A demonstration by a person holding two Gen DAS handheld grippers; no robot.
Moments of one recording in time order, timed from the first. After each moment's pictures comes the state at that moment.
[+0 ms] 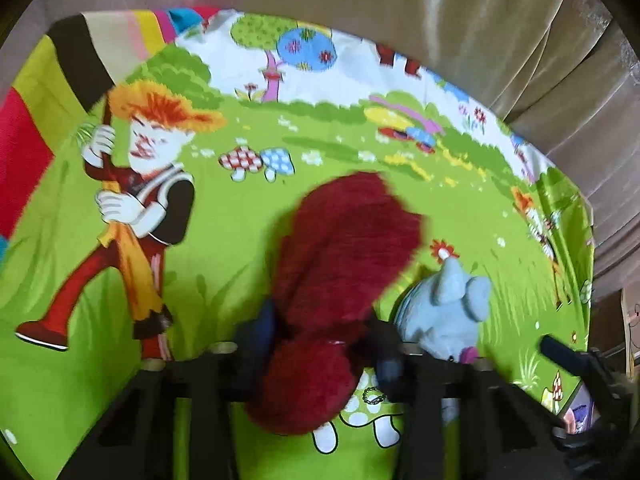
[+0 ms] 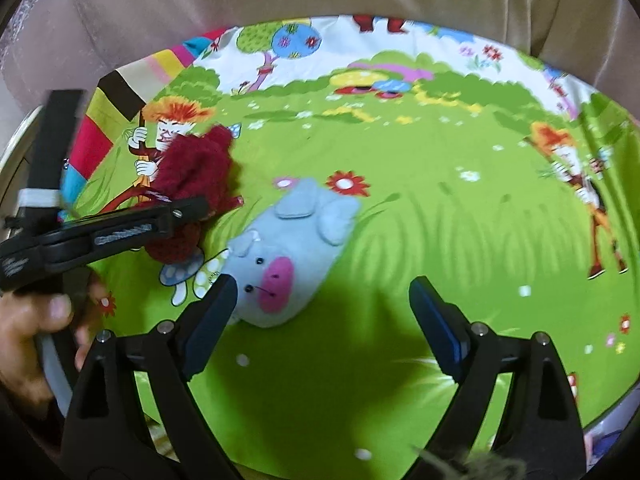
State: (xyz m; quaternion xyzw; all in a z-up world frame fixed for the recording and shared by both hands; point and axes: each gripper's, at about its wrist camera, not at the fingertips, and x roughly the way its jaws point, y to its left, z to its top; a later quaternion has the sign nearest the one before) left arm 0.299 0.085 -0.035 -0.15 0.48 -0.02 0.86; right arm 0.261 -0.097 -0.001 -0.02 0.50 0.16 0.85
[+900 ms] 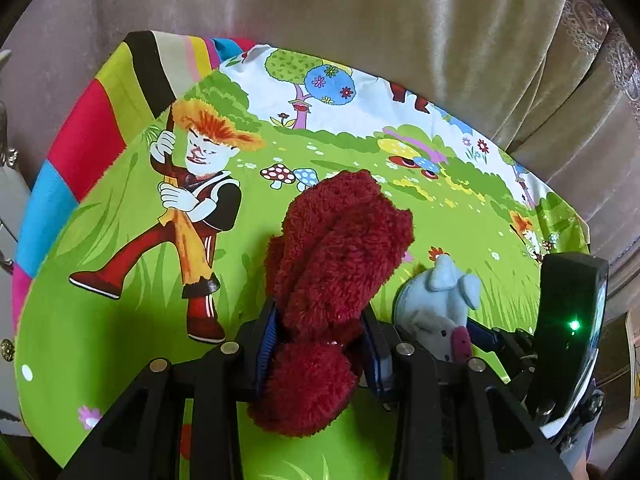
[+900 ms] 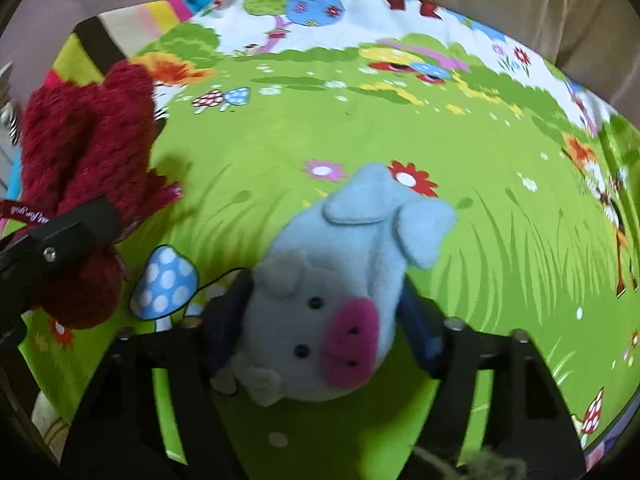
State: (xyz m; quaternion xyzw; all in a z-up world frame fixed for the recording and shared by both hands) left arm 0.249 0.090 -0.016 -0.16 0.44 0.02 0.88; right arm 0.275 -0.030 -0.044 -0.09 0.51 0.13 0.85
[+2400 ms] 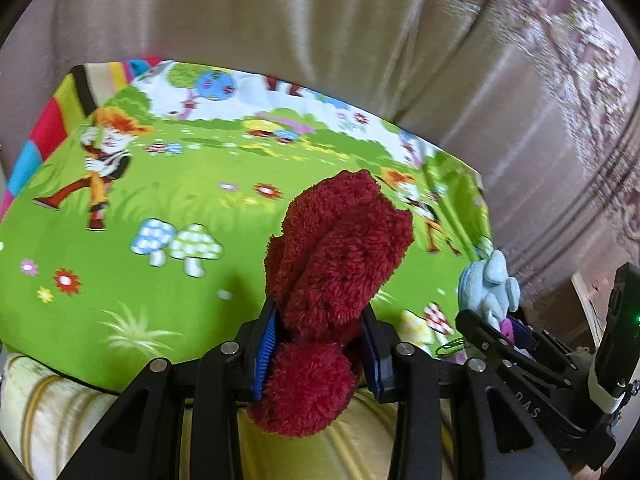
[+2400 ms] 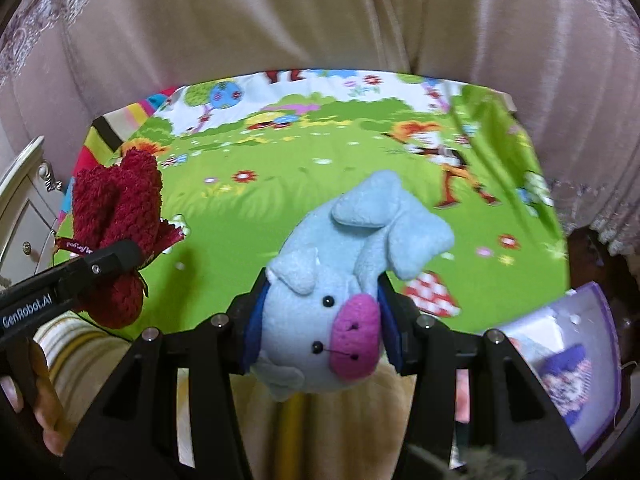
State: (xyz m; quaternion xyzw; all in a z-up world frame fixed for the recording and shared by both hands) left arm 0.130 -0.055 0.042 -0.16 0.41 -0.11 0.89; right arm 0.115 -0.234 0.067 0.00 0.42 0.05 0.91
